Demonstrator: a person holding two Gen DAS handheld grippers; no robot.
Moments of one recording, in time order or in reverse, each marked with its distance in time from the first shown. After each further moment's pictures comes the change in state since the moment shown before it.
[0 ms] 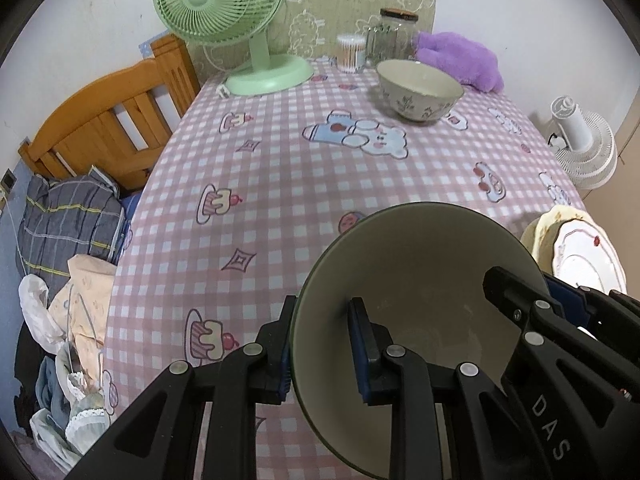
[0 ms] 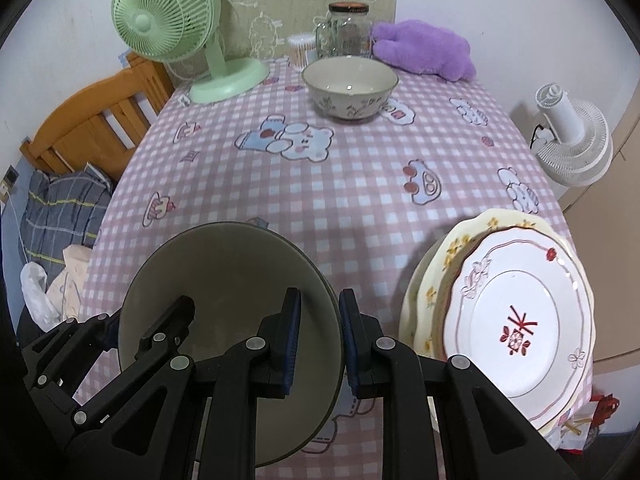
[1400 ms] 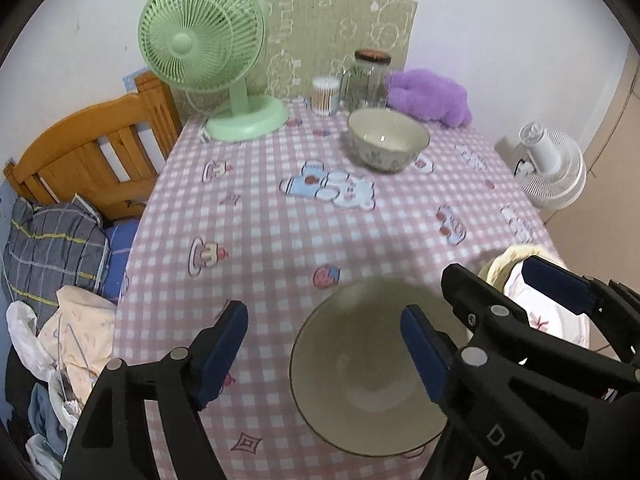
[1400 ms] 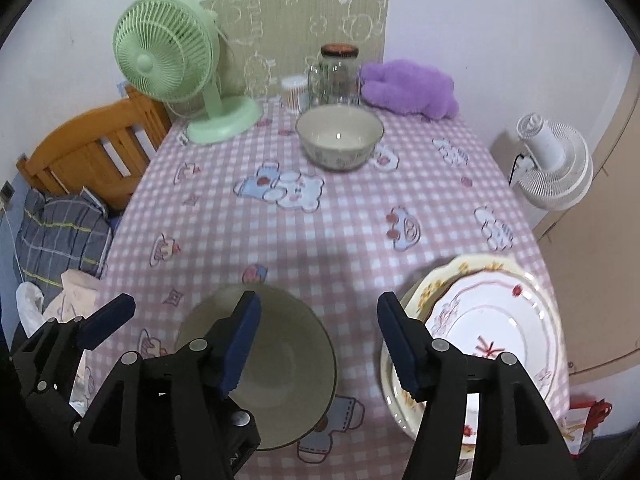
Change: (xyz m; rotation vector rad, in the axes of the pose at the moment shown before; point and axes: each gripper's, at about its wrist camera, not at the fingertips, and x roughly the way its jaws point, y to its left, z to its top) left arm -0.050 -0.001 0.040 0.030 -0.099 -0.104; right arm -0.048 0.005 0.030 0.010 -0.111 -0.049
